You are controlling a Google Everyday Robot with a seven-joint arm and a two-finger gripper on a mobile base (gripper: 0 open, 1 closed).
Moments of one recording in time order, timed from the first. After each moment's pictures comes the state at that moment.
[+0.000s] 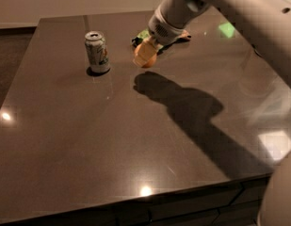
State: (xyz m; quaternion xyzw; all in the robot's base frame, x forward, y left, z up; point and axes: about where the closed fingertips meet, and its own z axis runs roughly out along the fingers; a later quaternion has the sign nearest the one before) arm 0.660 -0.010 0.910 -0.51 0.81 0.11 0.26
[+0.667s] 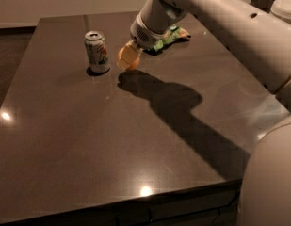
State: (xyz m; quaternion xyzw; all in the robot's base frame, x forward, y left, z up) arm 0.671 0.041 0.892 -0.53 0.79 0.13 0.26
